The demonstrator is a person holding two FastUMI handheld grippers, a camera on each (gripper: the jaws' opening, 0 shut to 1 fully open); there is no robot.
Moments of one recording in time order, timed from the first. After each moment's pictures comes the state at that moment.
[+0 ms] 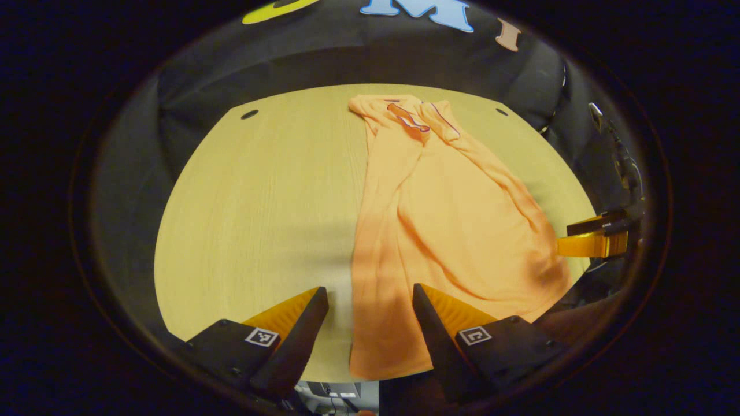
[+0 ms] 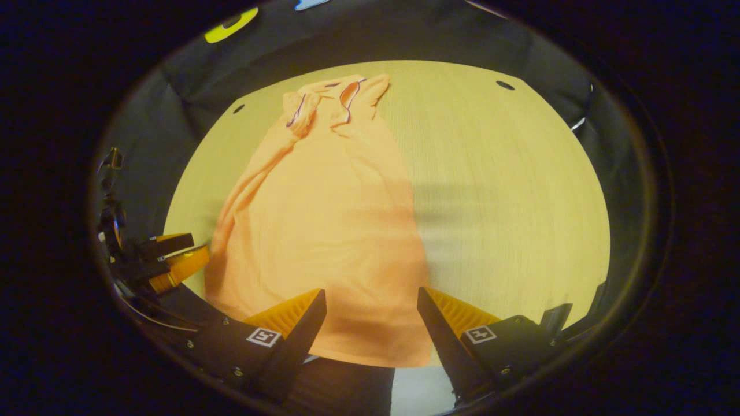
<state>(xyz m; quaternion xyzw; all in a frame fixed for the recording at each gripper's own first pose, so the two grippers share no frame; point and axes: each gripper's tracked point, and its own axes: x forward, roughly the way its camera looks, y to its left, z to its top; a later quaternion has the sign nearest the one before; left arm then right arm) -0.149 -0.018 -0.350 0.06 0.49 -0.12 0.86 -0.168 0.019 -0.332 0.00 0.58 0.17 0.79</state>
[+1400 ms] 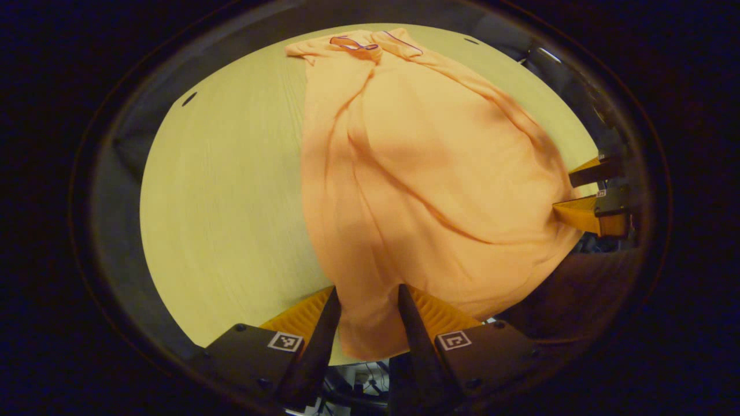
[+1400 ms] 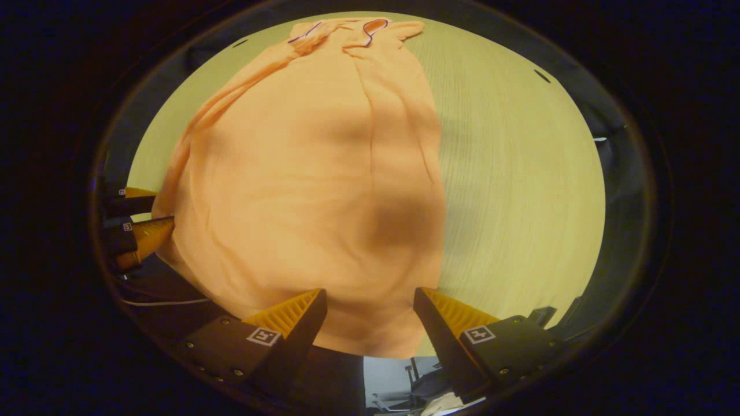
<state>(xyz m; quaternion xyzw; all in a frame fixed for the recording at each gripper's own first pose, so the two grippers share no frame) -0.191 -0.033 -0.397 0.17 0.63 -0.17 0.74 -0.194 0.004 -0.374 -0.13 0.67 0.16 0.71</state>
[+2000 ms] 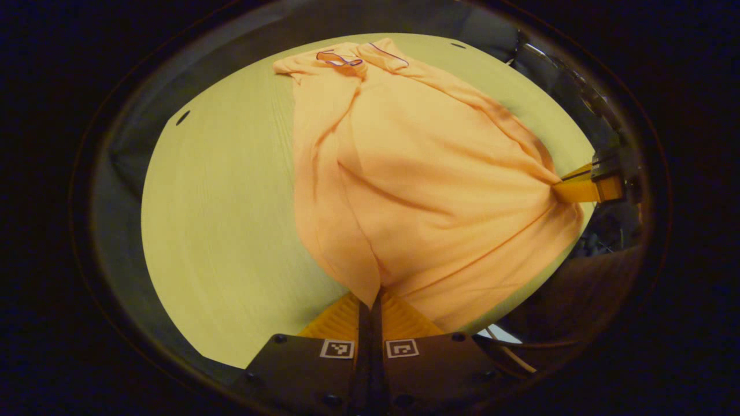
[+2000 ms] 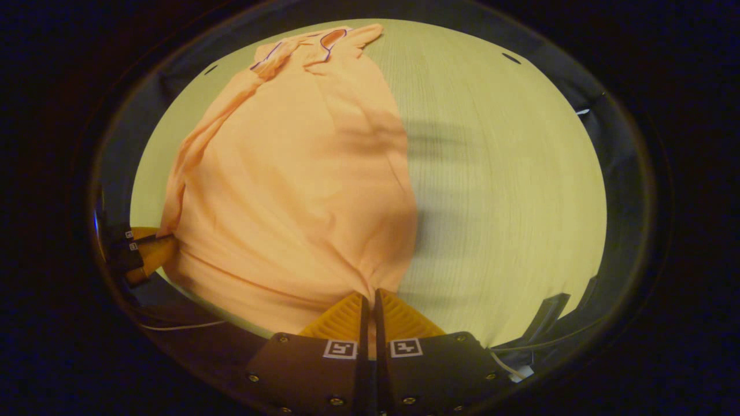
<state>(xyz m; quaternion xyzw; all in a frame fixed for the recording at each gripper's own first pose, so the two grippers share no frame) -0.169 -0.038 -0.387 0.18 0.58 -0.18 0.77 -0.181 0.003 -0.363 -0.06 0.65 0.12 0.75</state>
